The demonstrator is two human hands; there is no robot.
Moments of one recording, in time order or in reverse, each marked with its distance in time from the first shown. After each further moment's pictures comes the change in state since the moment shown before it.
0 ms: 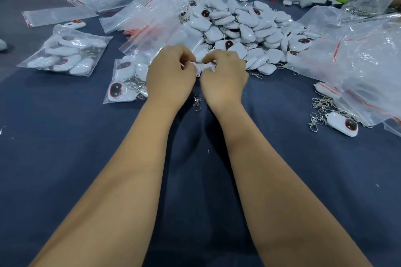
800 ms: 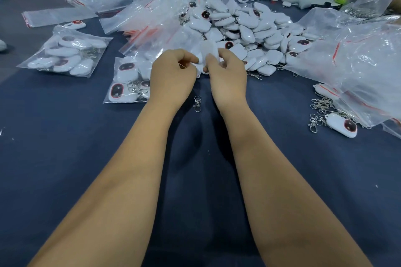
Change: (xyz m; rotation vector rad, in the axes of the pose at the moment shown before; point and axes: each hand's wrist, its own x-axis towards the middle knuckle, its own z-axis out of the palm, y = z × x) left_hand -0.001 0.004 -0.001 -0.201 -0.062 -0.099; right_hand 0.001 0.003 -0.002 0.546 -0.017 0.125
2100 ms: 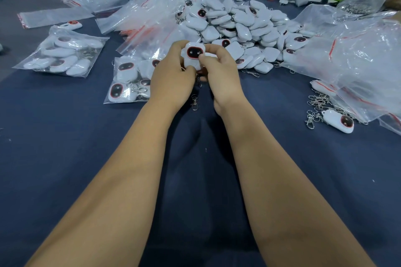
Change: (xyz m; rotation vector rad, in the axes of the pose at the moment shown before) left_hand 0.000 -0.008 0.006 0.015 -0.087 0.000; right_hand 0.004 -0.001 0.000 0.381 -0.169 0.158
